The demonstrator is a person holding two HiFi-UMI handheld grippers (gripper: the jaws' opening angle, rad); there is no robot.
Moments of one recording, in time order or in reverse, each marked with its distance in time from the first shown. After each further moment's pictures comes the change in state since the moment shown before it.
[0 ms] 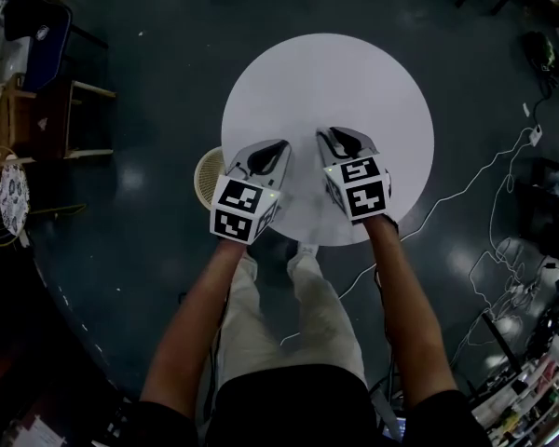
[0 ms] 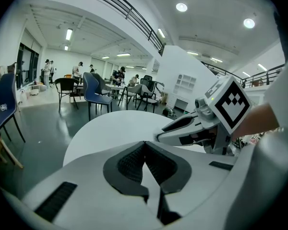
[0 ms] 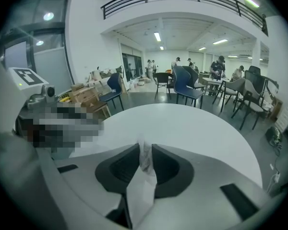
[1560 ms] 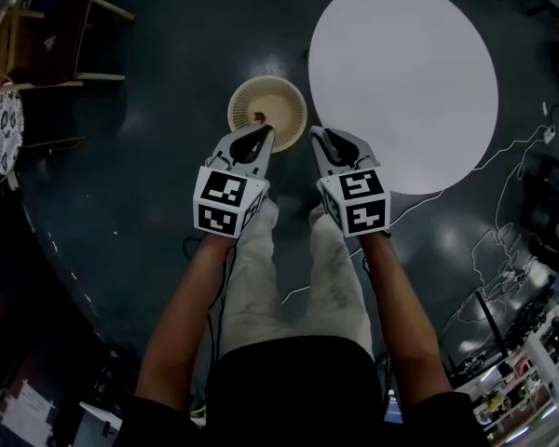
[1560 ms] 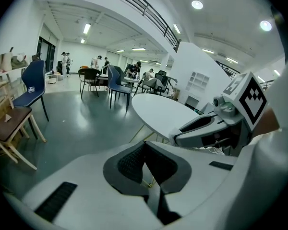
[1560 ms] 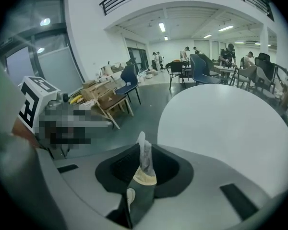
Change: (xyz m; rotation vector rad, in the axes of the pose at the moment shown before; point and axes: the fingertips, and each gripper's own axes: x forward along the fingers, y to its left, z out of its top) left arm -0.199 0.118 -0.164 -0.119 0.074 0.115; right arm 0.034 0.276 -0.057 0.045 0.080 0.120
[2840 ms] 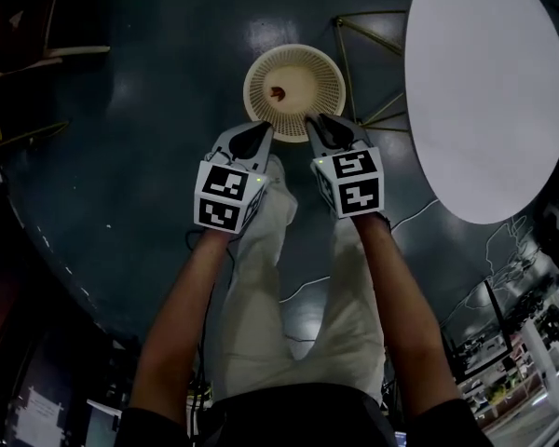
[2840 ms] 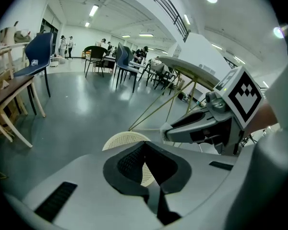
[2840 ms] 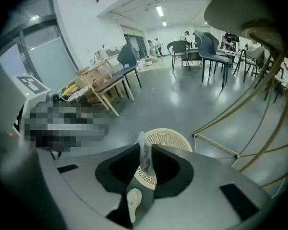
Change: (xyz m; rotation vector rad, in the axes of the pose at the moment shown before) left arm 0.076 0.147 -0.194 -0.074 0.141 -0.016; right arm 0.235 0.044 -0.106 0.037 0.110 0.018
